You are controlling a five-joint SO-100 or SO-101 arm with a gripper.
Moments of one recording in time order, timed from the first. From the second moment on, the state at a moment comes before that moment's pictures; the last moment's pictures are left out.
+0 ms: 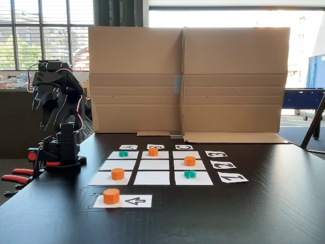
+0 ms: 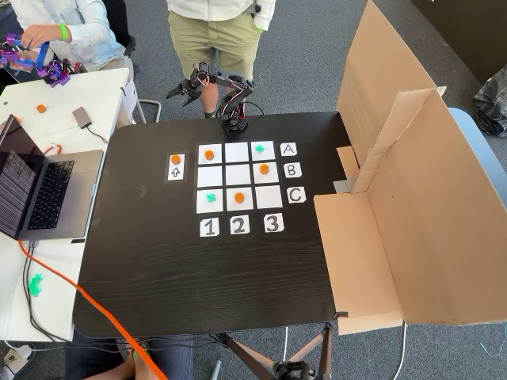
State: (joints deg) arm 82.9 132.7 107.0 84.6 78.3
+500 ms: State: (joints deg) arm 74.6 110.7 91.9 88.3 72.8
